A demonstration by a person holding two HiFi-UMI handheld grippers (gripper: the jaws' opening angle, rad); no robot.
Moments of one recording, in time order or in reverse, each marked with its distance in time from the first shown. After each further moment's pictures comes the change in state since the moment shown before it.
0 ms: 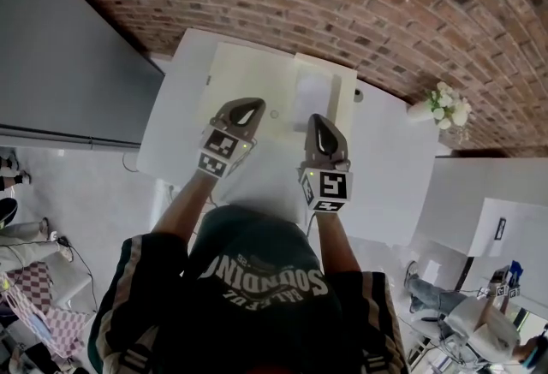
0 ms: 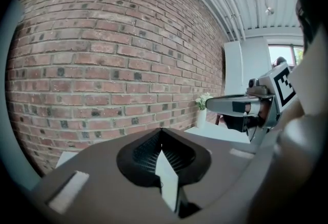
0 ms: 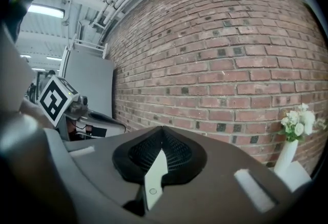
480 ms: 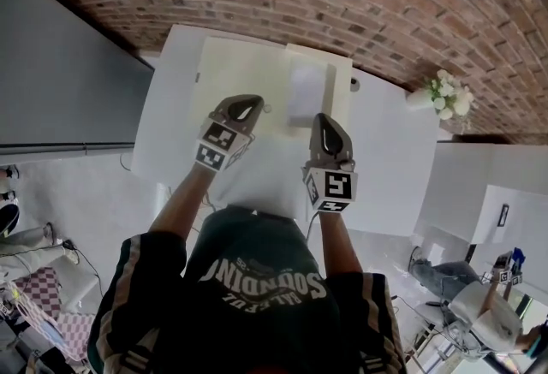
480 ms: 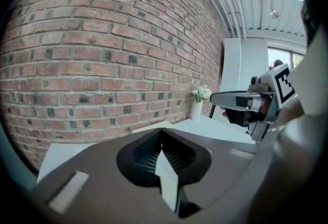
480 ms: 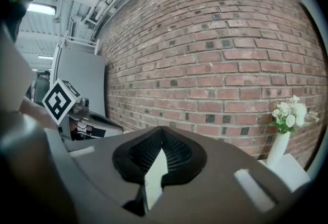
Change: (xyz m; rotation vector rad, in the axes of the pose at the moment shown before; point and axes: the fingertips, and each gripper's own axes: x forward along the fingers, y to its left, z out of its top) left arm 0.038 -0.004 -0.024 -0.037 0.090 -0.080; right arm -0.003 -0.034 -0.024 0.031 0.056 -0.062
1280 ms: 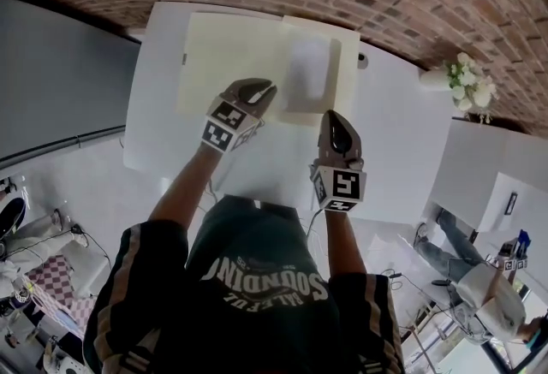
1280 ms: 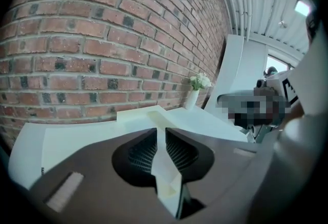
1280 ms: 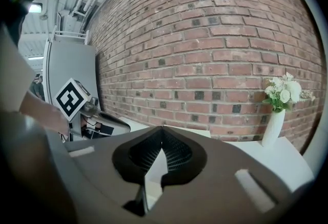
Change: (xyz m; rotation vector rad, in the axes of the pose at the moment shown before) left arm 0.081 -0.008 -0.056 -0.075 0.137 -0.124; right arm 0.010 -0.040 -0.071 0.062 0.136 -0.038
